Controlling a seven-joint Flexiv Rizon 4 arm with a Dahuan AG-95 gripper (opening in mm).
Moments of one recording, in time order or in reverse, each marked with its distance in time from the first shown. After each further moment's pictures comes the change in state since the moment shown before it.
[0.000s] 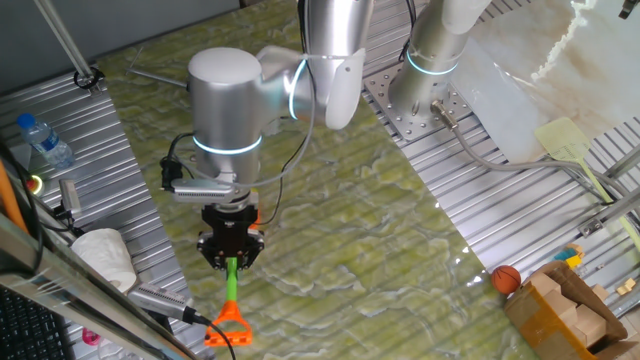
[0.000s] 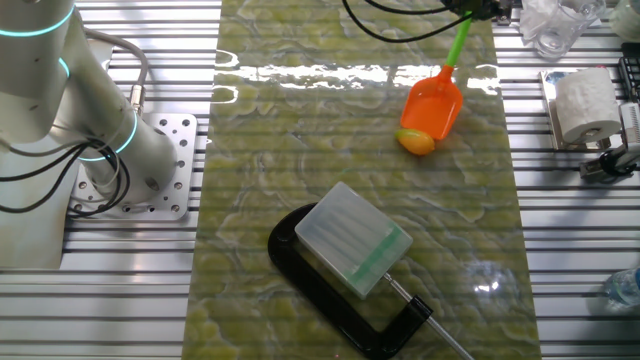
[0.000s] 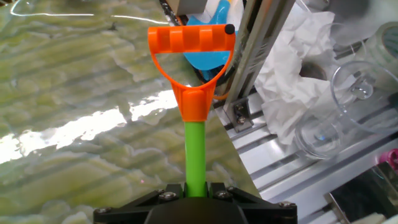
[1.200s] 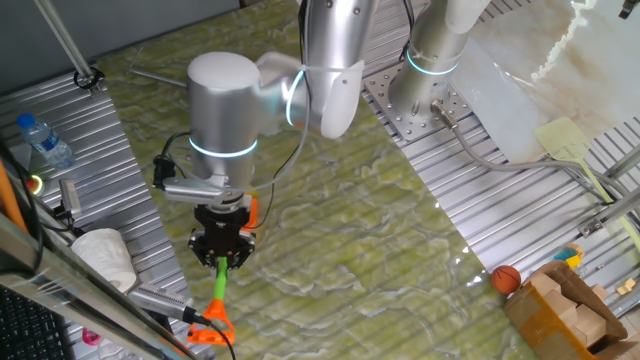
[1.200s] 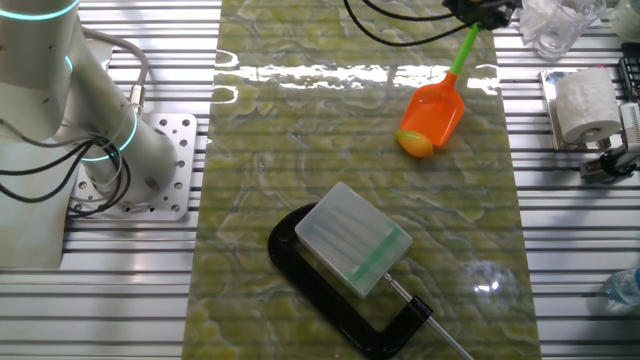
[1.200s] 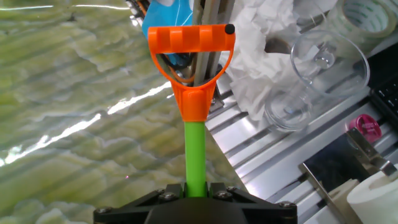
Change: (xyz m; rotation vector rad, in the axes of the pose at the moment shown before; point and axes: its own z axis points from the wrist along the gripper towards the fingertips) arm 0.011 -0.020 0.005 0.040 0.008 0.064
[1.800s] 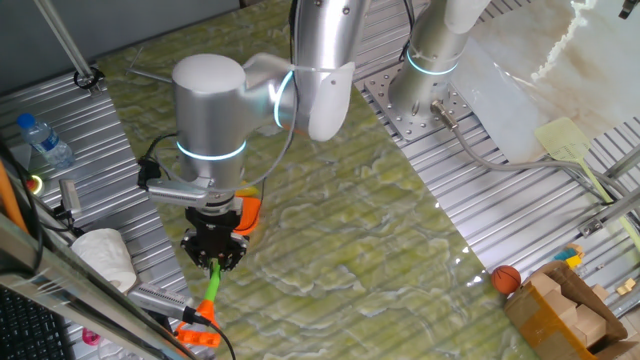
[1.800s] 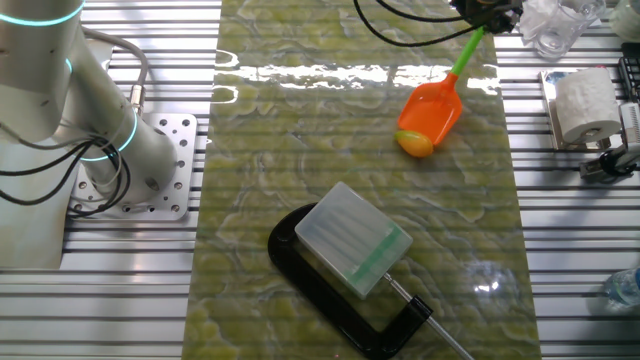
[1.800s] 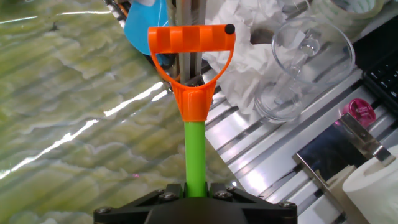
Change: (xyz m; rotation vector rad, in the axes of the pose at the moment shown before) arm 0.001 -0.013 0.004 -0.020 0.022 0.062
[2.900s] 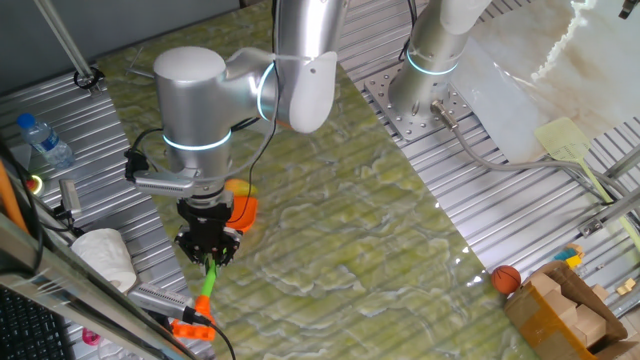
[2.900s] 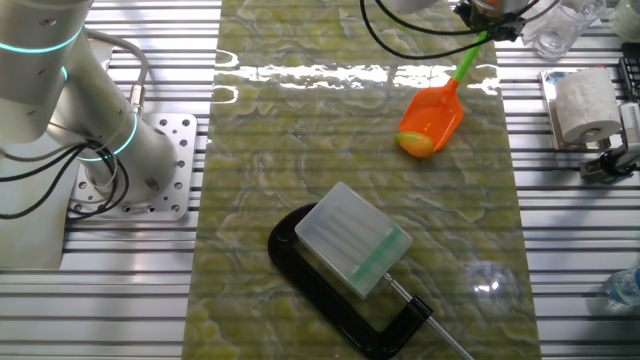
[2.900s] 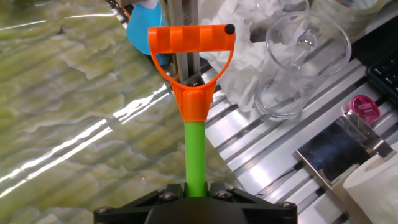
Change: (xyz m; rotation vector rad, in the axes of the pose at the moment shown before) arm 0.008 -0.008 0.001 -0.045 -0.032 0.010
